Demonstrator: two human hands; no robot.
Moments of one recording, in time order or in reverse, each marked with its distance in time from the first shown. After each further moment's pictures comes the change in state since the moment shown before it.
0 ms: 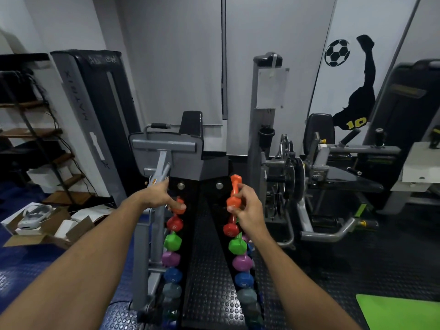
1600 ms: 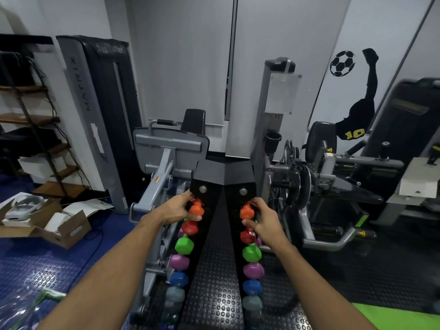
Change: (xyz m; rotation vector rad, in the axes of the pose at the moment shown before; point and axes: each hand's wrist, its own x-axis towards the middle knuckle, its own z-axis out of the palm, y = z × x) left_hand 0.015 -0.041 0.024 -0.017 -0.001 0.238; right_hand 0.012 0.023 0.014 -0.209 -0.180 0.062
